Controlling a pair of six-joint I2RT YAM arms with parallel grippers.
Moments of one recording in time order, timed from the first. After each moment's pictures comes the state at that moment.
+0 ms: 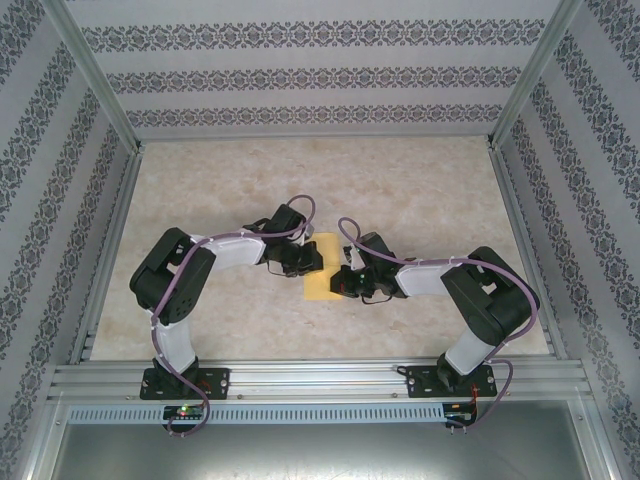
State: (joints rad) left arm -0.57 1.86 1.04 -0.22 0.52 -0.79; right arm 0.60 1.65 0.61 0.10 -0.51 0.78
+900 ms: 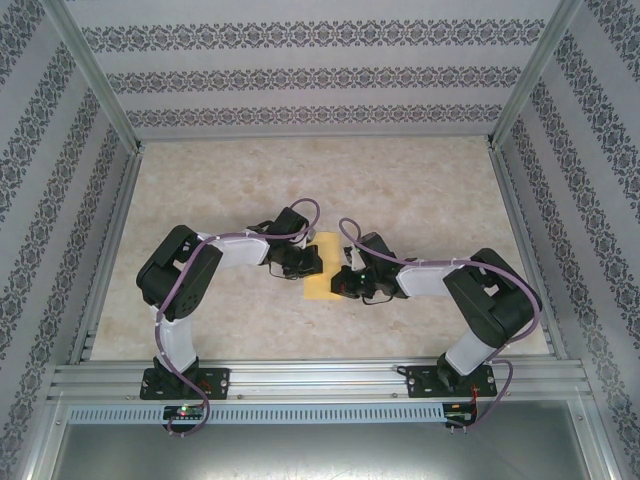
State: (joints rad) left arm -0.57 1.90 1.05 -0.23 0.48 -0.73; right arm 0.61 1.62 0.61 0.06 -0.51 0.79
